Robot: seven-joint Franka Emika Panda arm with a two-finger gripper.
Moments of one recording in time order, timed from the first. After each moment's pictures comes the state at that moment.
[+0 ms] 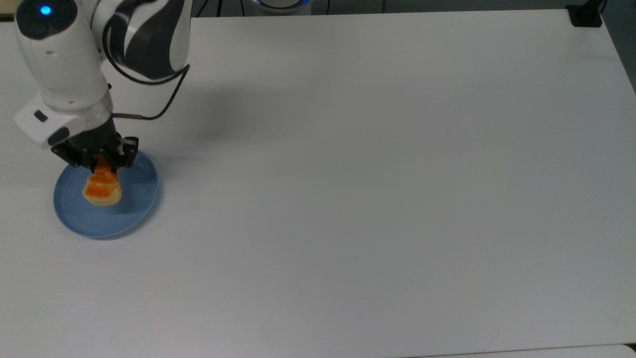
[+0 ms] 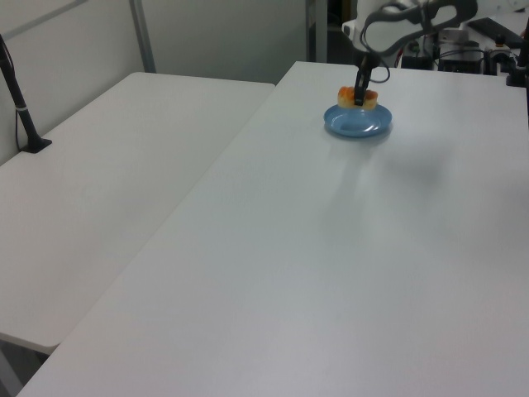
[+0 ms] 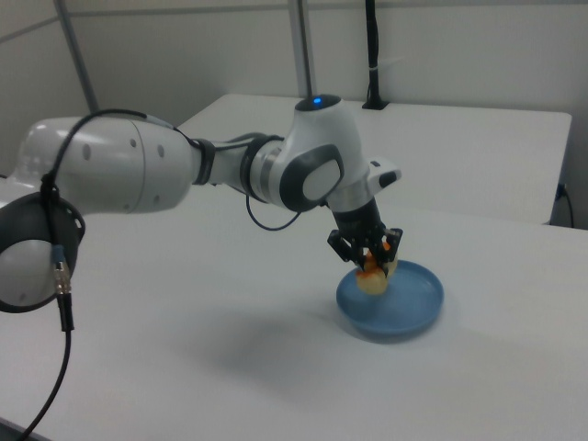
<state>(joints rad) -0.24 0.56 -0.13 -1.47 -0.06 2.22 -0.44</state>
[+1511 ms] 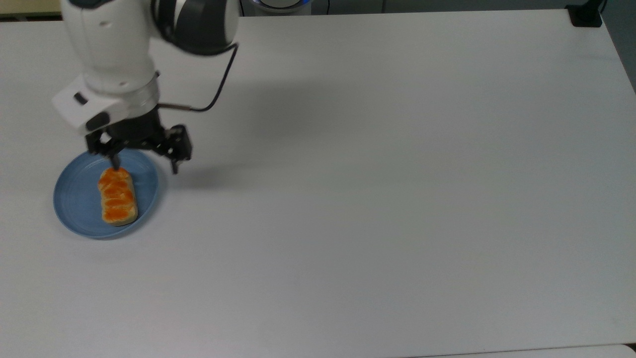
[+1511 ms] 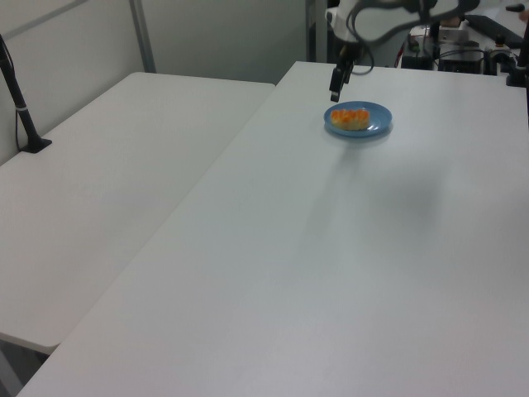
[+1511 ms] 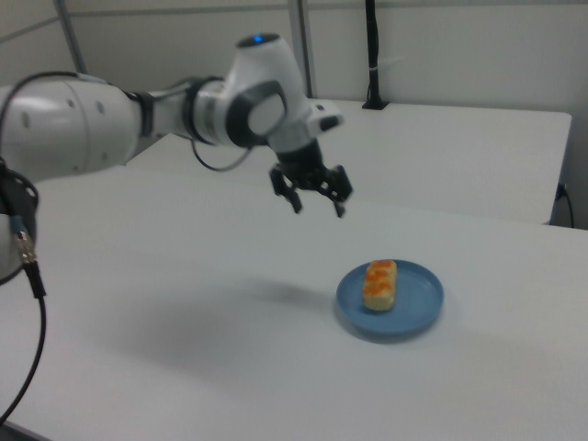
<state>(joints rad) -0.10 0.45 -0.11 -1.42 -0.06 2.07 -0.19</state>
